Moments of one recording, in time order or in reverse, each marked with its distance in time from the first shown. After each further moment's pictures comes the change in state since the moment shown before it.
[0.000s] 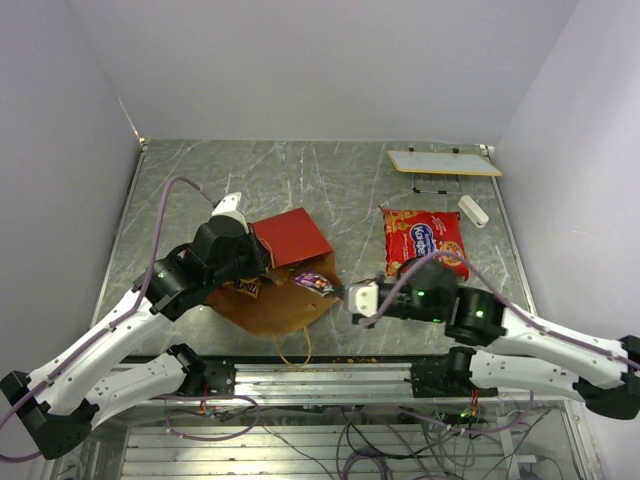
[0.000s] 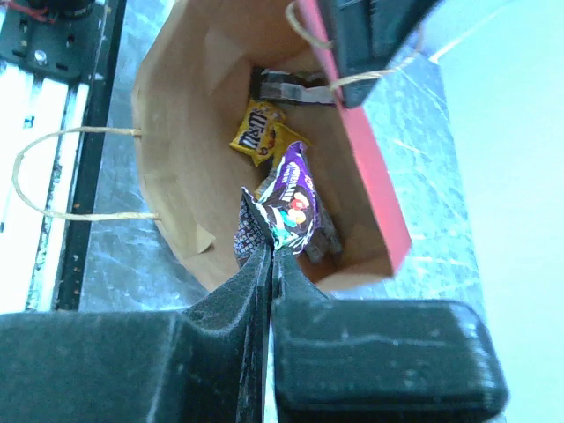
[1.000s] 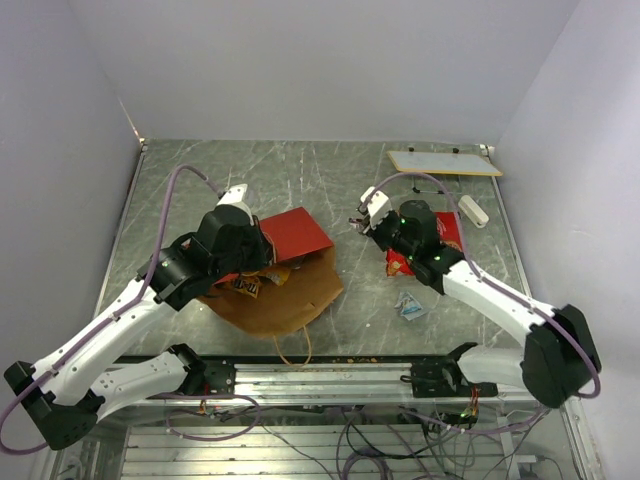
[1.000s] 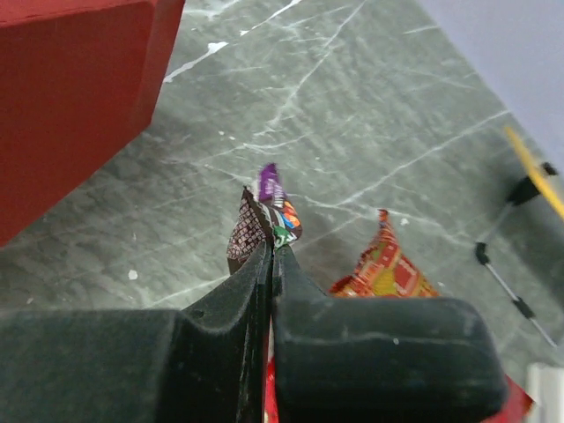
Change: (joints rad) left arm 0.006 0.080 0.101 -0.054 -0.011 0.010; right arm -0.607 0.337 -0.045 0.309 0.117 0.249
